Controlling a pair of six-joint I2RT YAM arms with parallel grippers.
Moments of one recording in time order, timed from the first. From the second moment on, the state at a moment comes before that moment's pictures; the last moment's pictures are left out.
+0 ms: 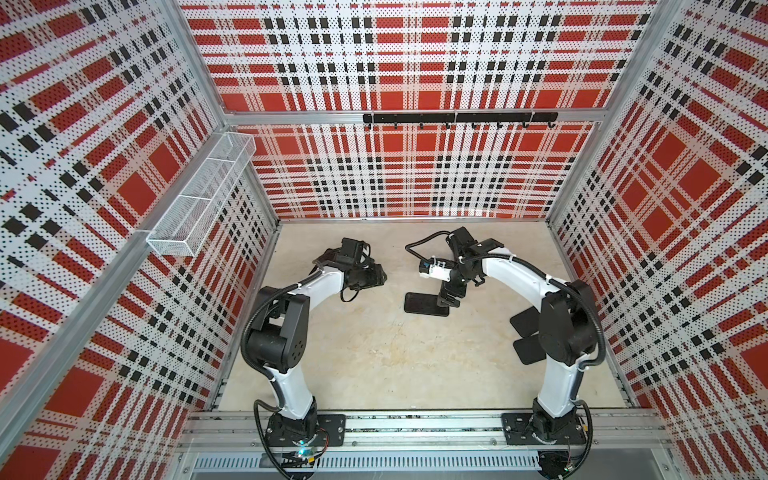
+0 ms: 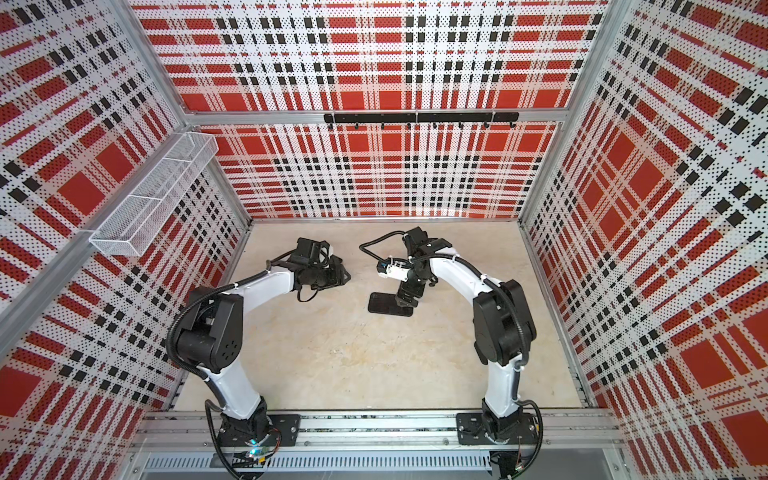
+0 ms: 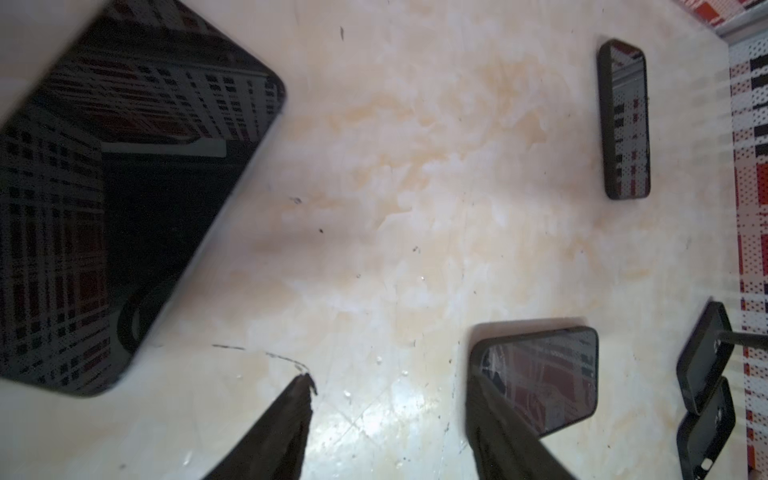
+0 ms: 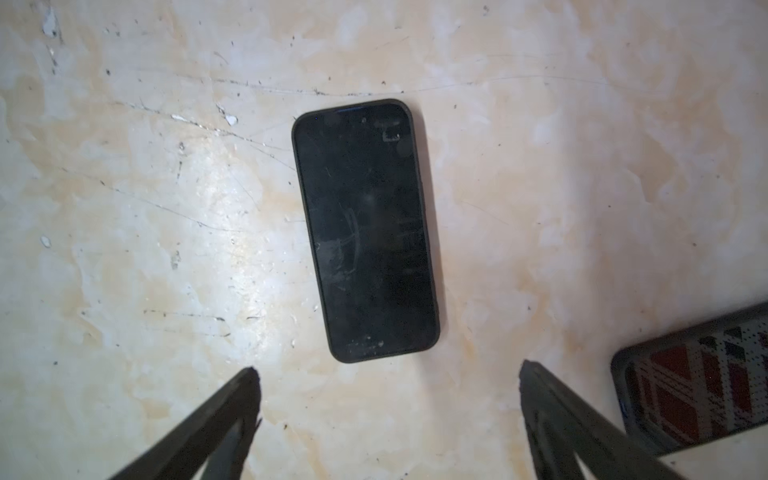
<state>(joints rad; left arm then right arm) -0.27 1.79 1.17 -0.30 0.28 -0.41 0.48 1.94 1.58 -0.91 -0.25 -0.85</state>
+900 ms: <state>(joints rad) -0.26 1.77 1.17 -0.31 0.26 -0.39 0.56 2.21 1.72 -0.97 -0.09 -0.87</state>
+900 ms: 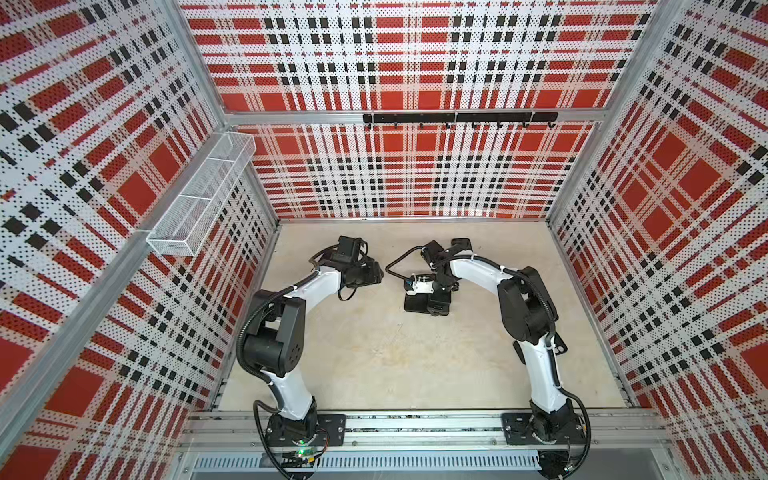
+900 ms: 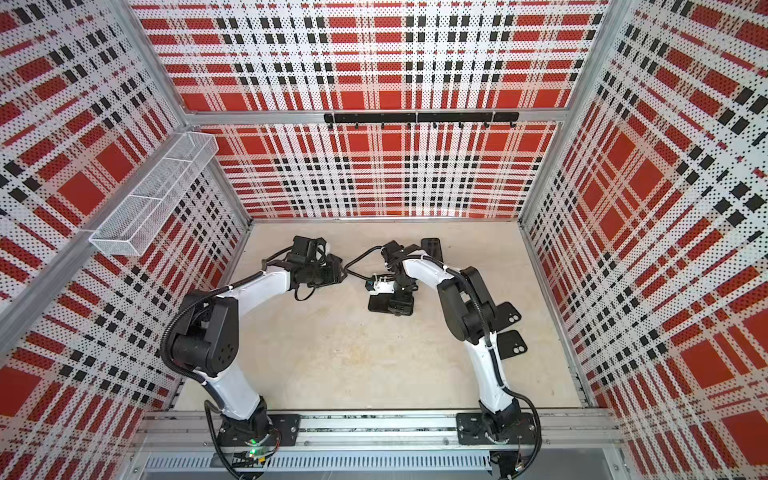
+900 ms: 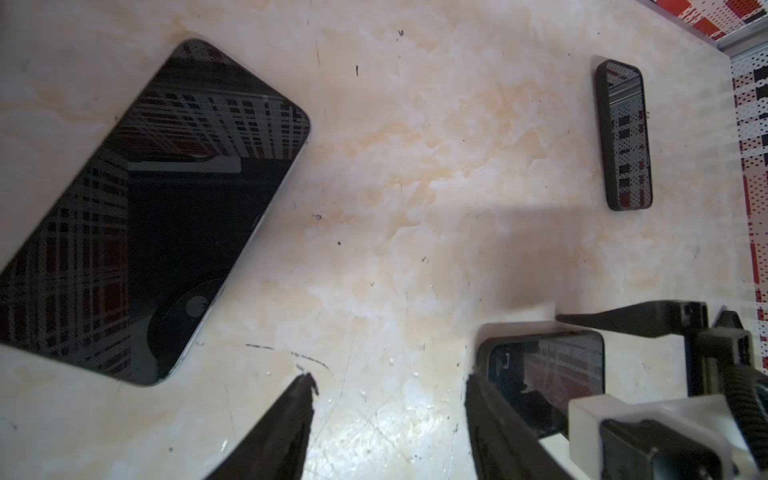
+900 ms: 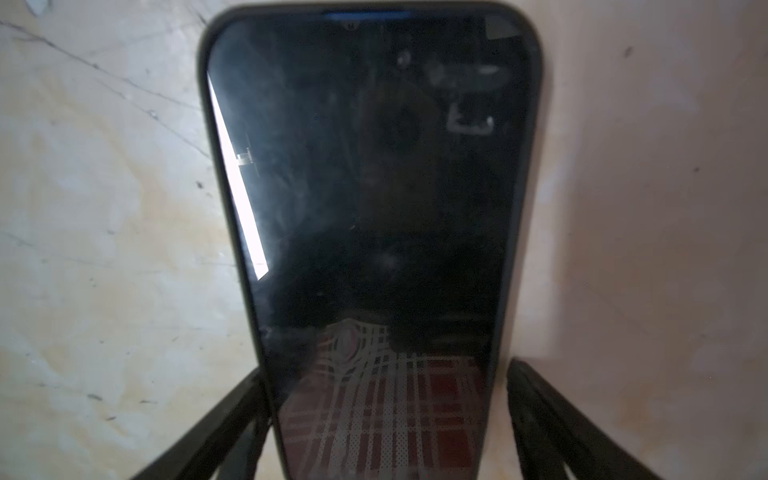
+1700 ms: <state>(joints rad) -0.23 1.76 1.17 -0.31 0.27 -0.39 0.56 2.01 1.66 -0.83 0.09 -0.17</state>
